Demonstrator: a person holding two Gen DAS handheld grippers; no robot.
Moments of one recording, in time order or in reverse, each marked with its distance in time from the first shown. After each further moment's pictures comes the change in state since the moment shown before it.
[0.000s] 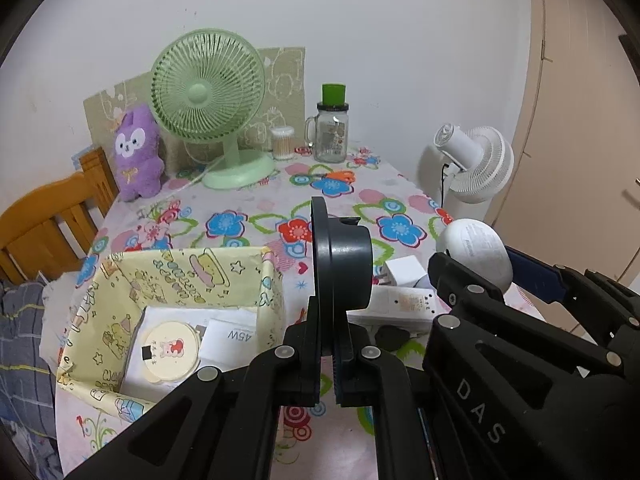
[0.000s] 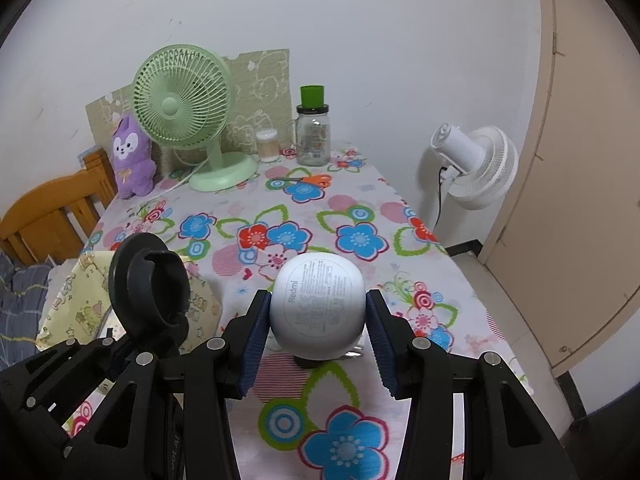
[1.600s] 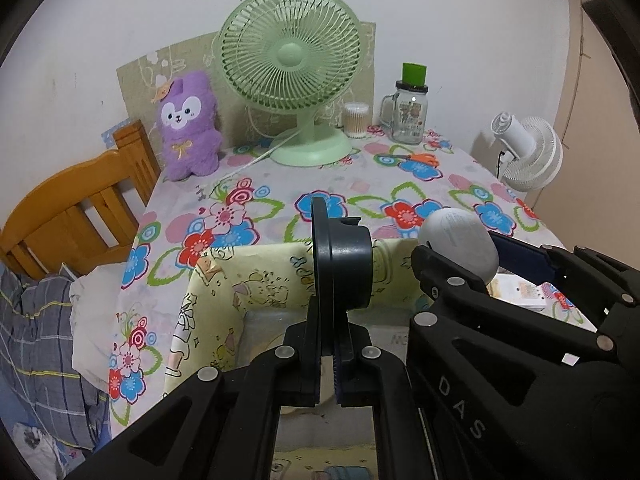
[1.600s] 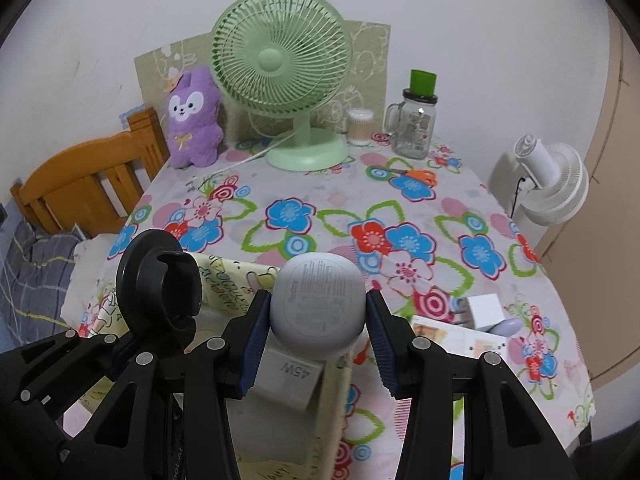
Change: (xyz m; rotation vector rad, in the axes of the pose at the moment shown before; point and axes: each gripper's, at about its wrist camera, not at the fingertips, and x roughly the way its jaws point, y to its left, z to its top) left arm 0.029 0.128 0.006 -0.006 0.081 0.081; right arm 0.058 0.135 0.023 -0.109 0.077 0.117
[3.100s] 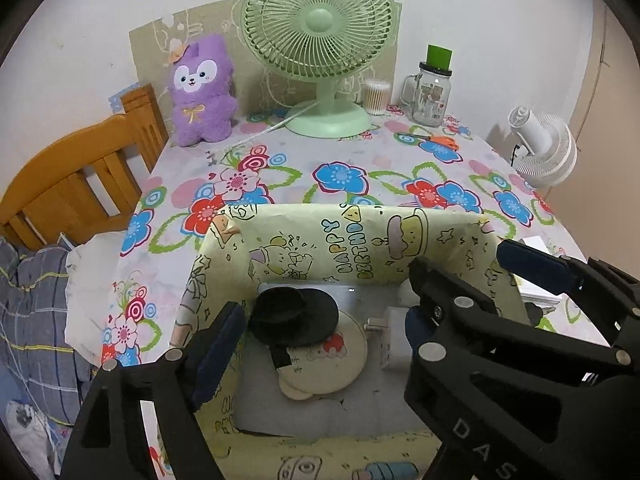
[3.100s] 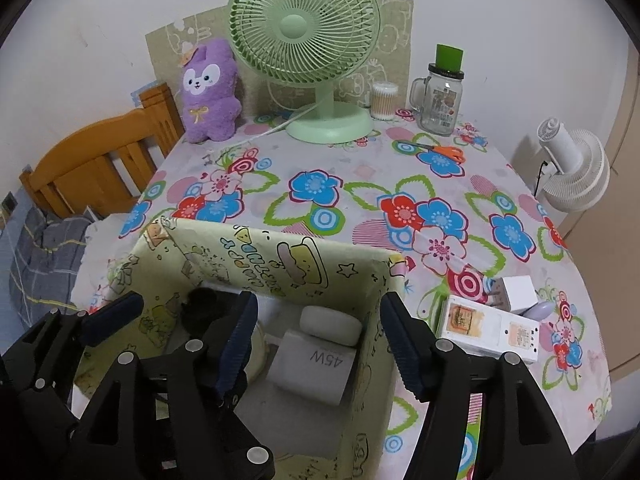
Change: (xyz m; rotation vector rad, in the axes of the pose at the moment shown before) left arm 0.014 0.019 -0.011 -0.065 0.065 0.003; right arm 0.015 0.015 -0.009 -0.013 0.073 0.057
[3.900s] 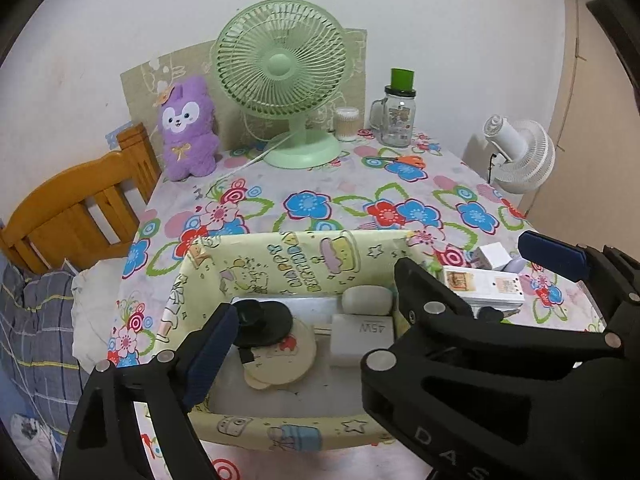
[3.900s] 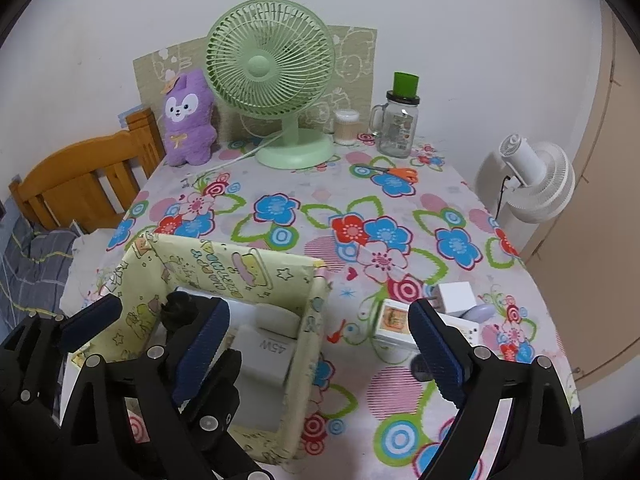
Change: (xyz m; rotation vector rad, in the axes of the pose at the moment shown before) left arm -0.041 -0.047 -0.003 0.061 -0.091 -0.003; right arm -0.048 -0.034 -0.006 0.008 -0.077 -0.087
